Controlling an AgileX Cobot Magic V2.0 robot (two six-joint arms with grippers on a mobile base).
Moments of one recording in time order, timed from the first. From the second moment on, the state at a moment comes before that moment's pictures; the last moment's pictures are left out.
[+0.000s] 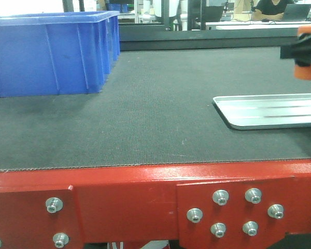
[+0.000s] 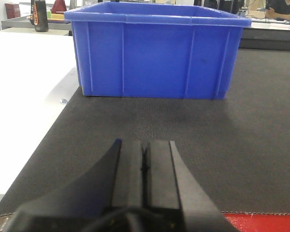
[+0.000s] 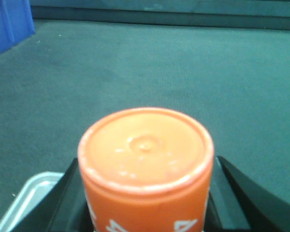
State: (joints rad) left arm -0.03 -0.01 0.03 -0.07 0.07 0.03; right arm 0.02 1.63 -0.61 -0.08 -0.82 0.07
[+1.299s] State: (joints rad) left arm -0.03 -0.01 0.03 -0.07 0.07 0.03; right arm 0.02 1.63 -0.61 -0.13 -0.79 0.08
